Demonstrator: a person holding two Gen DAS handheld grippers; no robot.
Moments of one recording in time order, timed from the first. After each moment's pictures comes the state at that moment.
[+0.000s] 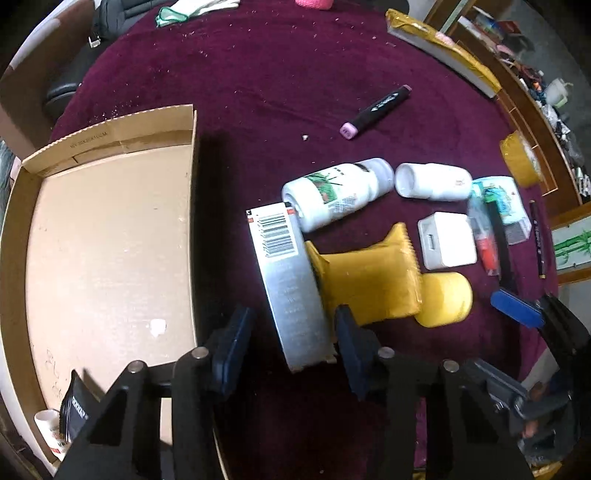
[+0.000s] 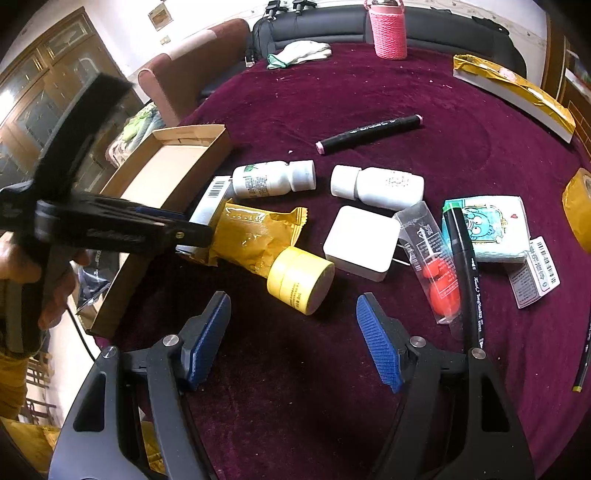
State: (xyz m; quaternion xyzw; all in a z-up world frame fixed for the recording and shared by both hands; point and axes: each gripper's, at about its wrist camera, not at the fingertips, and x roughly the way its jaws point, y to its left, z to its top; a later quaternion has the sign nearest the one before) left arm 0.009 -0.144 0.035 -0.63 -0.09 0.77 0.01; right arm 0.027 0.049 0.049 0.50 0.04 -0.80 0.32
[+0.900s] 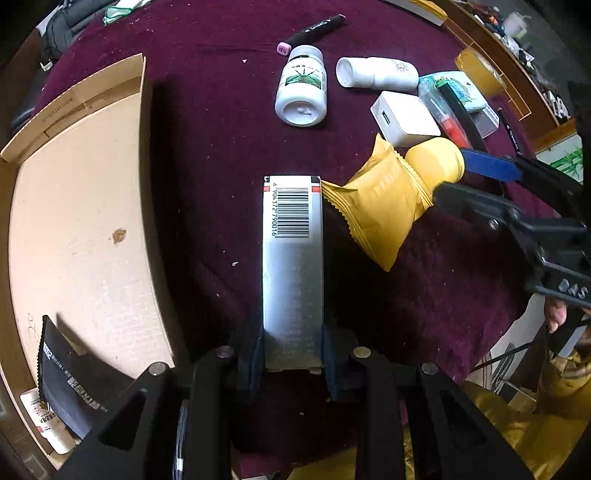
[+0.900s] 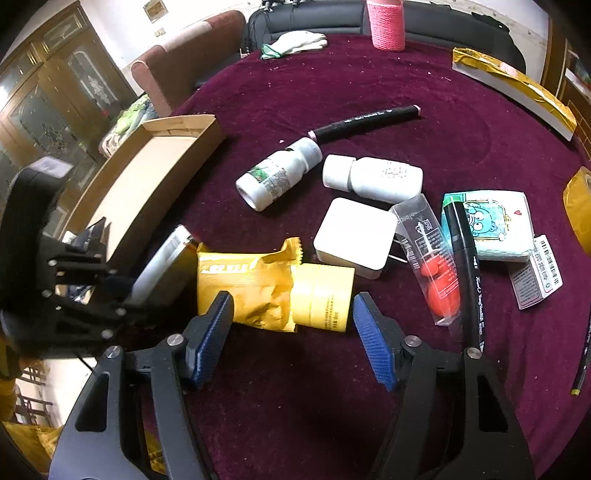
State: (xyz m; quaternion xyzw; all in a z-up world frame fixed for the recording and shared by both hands) left arm 0.068 -0.114 0.017 -0.66 -0.02 0.74 0.09; right arm 0.020 0.045 0.039 0.52 0.06 -0.80 0.30
